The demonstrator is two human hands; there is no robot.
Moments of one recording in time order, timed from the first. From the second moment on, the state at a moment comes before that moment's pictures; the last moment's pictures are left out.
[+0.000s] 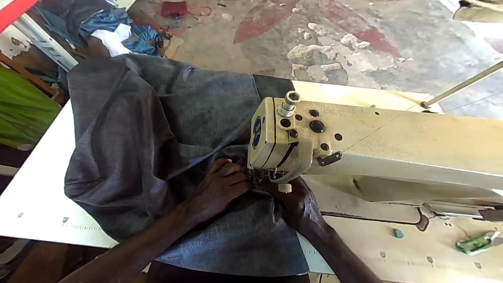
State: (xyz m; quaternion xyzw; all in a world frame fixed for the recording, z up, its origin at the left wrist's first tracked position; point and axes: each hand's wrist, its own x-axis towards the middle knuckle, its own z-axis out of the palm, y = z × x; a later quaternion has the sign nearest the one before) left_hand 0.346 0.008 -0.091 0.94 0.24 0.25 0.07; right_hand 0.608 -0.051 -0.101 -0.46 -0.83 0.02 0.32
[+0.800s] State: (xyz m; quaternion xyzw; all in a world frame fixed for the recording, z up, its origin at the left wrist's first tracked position) left_hand 0.343 0.008 -0.090 0.94 0.22 0.25 0.05; right_hand 0.607 -0.051 -0.103 -0.45 -0.83 0.01 0.32
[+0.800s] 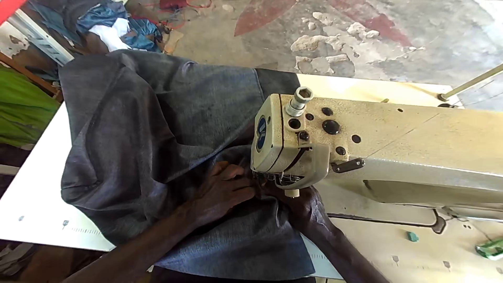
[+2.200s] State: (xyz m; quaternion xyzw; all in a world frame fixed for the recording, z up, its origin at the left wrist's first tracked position) left_hand 0.339 0.028 -0.092 0.95 0.20 0.24 0.05; right_hand 0.604 -0.049 -0.103 -0.46 -0.82 0.02 0.32
